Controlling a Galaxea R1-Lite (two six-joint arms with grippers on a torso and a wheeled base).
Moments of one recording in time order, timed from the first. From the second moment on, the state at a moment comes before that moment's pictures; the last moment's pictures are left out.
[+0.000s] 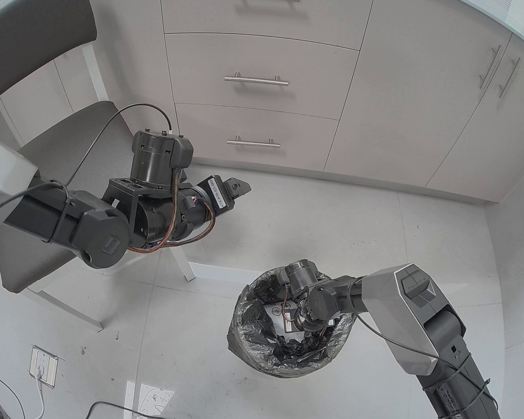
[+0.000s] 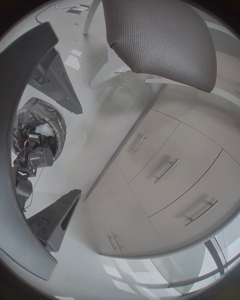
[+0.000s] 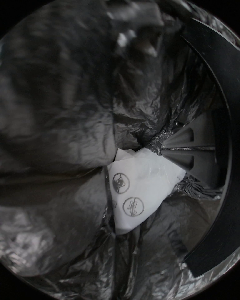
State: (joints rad) left arm -0.50 1.99 -1.19 -0.47 0.06 -0.76; right arm 0.54 2.82 -2.00 0.26 -0.35 0.29
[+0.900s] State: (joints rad) left arm -0.54 1.94 -1.14 -0.46 0.06 -0.76; right arm 0.51 2.28 -2.00 1.13 -0.52 0.45
